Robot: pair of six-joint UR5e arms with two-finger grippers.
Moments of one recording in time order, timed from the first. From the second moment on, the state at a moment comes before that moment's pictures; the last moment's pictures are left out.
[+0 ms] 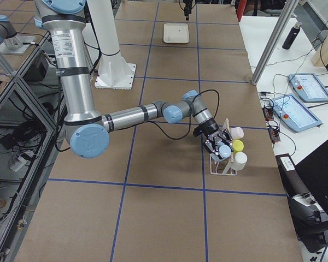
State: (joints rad) left arm -1.01 -1.77 -2.05 -1.50 -2.08 -0.57; right arm 0.95 -1.42 1.62 -1.41 1.00 -1.50
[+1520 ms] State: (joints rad) left arm -1.01 -1.78 -2.05 -1.50 -2.09 -0.60; right arm 0.92 -1.42 1.61 -1.41 0.85 -1.53
